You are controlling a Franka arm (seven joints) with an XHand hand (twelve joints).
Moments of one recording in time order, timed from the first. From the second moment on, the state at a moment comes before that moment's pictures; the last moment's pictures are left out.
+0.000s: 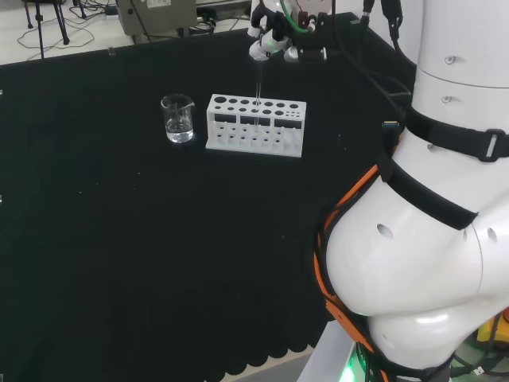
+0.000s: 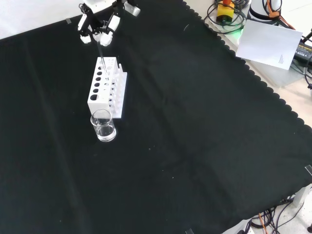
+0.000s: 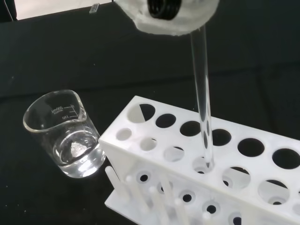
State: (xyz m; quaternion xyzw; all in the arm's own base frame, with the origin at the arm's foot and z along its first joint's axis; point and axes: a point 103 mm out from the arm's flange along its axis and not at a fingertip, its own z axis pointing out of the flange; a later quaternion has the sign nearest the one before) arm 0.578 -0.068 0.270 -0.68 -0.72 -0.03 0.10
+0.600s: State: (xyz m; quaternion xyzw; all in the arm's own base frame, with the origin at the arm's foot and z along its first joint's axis) arm 0.575 -0.057 0.274 -0.68 -0.72 -0.03 0.10
